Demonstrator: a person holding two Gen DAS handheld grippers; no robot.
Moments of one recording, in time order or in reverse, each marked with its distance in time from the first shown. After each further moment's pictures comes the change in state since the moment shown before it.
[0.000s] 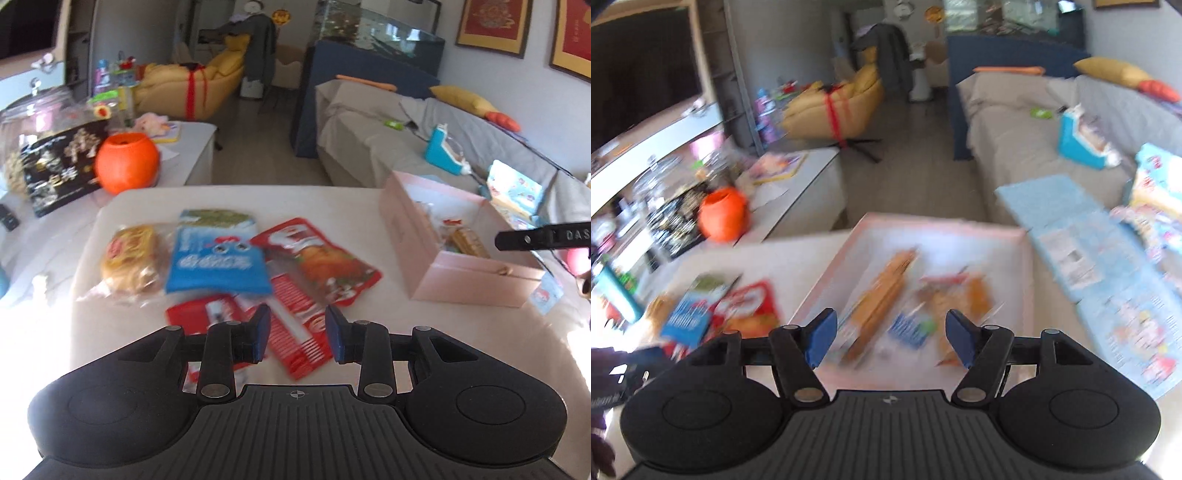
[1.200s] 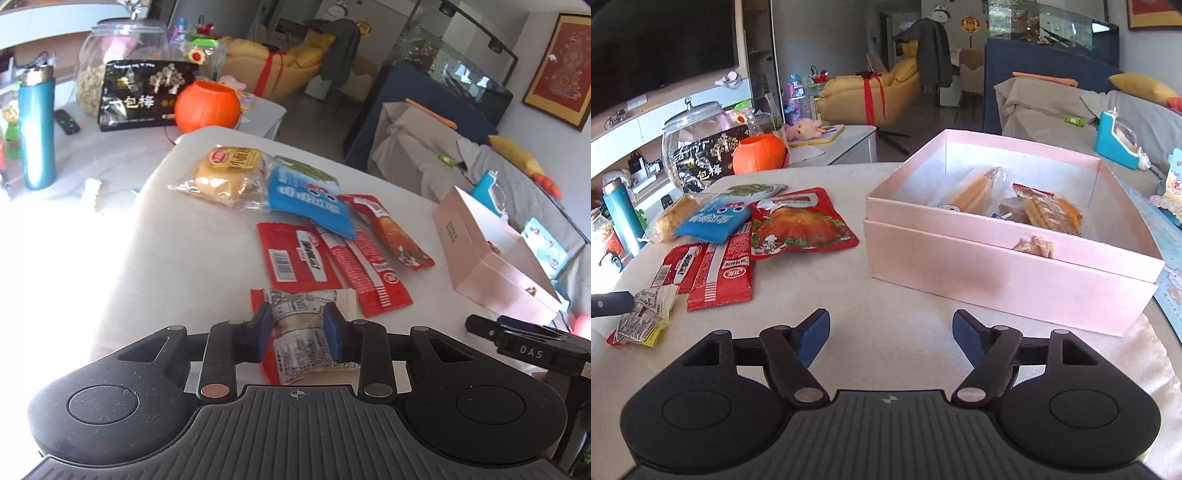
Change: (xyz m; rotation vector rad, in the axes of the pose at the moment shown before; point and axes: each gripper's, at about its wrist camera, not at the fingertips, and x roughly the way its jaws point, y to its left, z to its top) left arm -0.019 0.046 -0.050 -0.278 -0.006 0.018; right arm 0.045 0.075 -0.104 -0.110 -0.036 -0.002
